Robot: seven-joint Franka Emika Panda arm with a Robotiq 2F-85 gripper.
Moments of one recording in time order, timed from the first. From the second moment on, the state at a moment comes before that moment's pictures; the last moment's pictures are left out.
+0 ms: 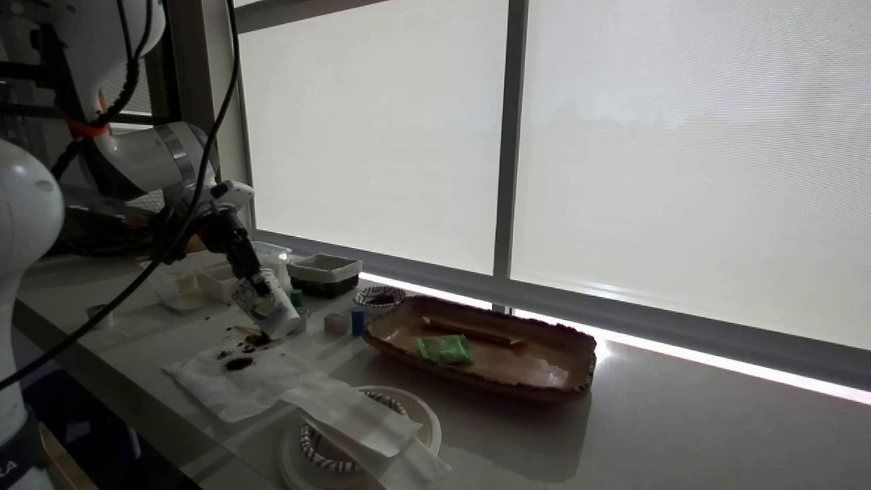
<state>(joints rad) 0.42 0.16 0.29 -2.35 -0.72 1.85 1.47</state>
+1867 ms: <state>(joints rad) 0.16 -0.05 0.16 -2.75 -0.24 2.71 1.14</state>
